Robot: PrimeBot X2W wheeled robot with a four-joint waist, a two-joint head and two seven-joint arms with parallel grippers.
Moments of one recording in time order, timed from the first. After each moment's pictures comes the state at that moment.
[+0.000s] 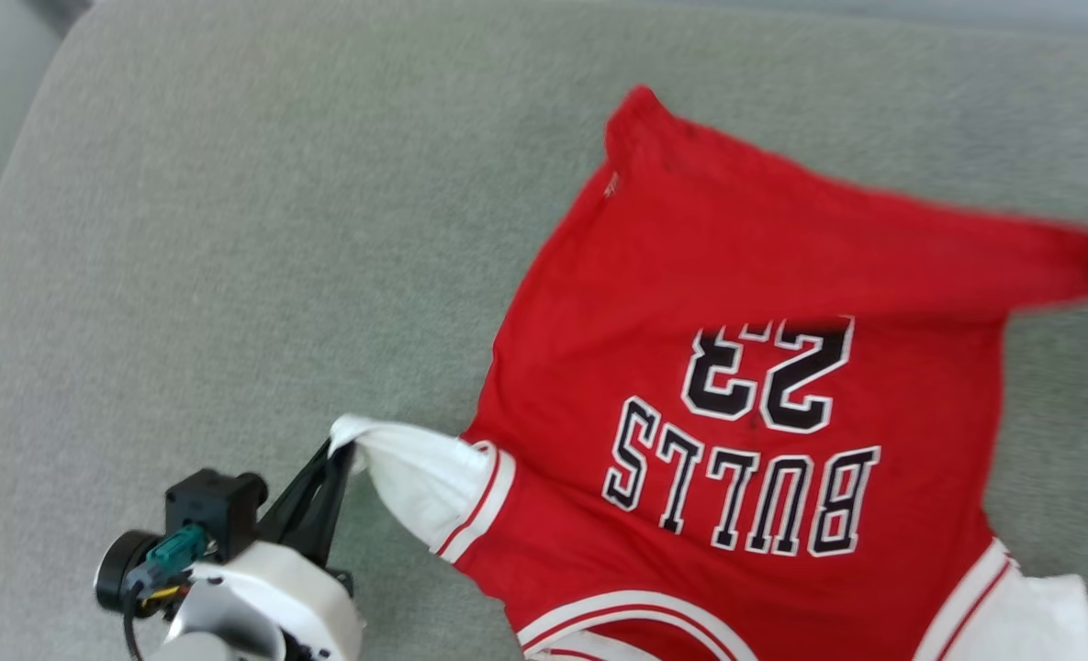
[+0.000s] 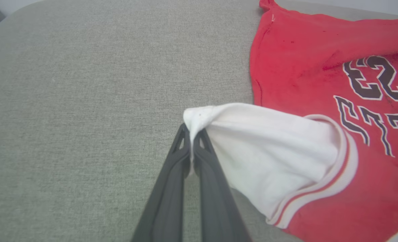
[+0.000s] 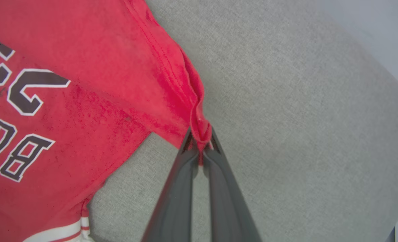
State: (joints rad) left arm -0.28 0.73 -0.81 -0.10 -0.89 0.39 -0.23; right arm -0.83 -0.97 0.65 0.14 0.89 0.13 0.81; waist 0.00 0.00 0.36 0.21
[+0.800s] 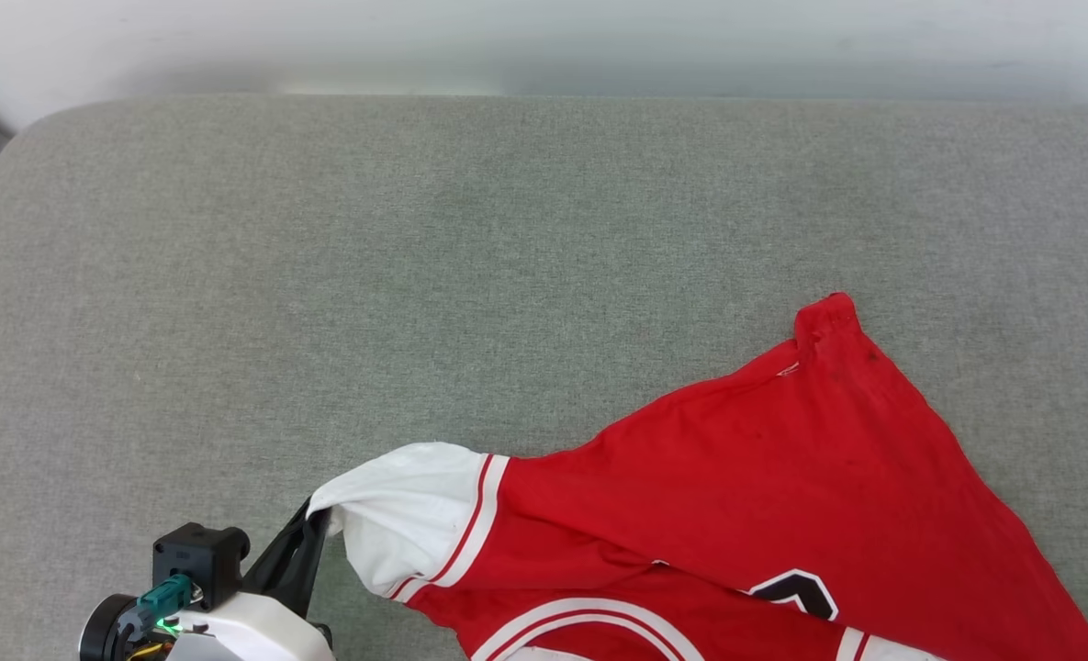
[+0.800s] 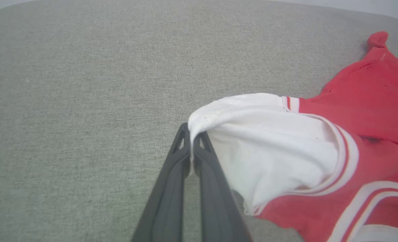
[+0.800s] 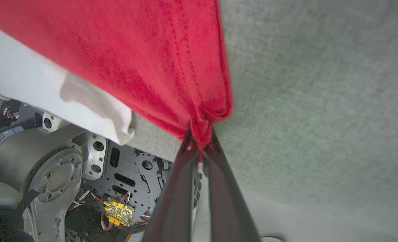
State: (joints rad) left arm -0.17 0.75 -0.80 -0.05 -0.92 0.39 -0.25; right arm 0.02 -1.06 0.56 0.13 1.07 0.13 0.53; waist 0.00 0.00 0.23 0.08
